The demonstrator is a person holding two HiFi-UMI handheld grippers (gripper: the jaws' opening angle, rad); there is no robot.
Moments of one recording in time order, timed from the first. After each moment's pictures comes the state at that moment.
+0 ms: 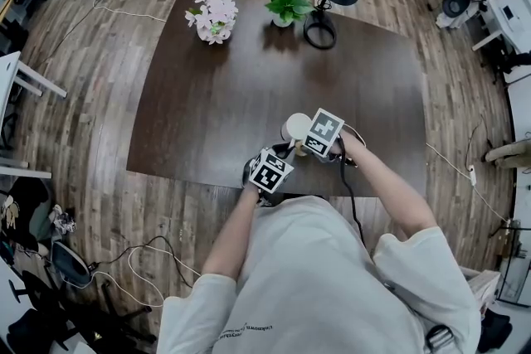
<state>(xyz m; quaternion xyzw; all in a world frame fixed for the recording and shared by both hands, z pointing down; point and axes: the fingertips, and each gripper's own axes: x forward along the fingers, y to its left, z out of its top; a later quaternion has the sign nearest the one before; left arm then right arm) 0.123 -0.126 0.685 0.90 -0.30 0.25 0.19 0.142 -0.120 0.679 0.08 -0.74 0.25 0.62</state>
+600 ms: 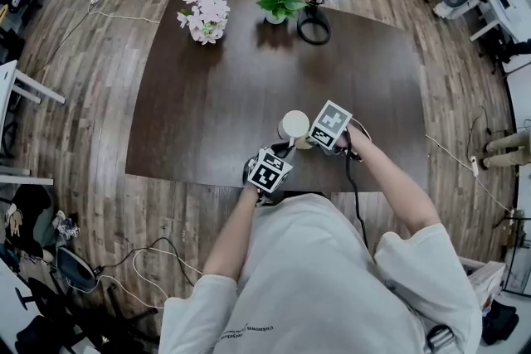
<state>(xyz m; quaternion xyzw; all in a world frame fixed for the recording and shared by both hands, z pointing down) 0.131 -0.121 0.690 0.90 -0.29 0.25 0.21 0.170 -0.139 0.678 0.13 -0.74 0.27 0.61</state>
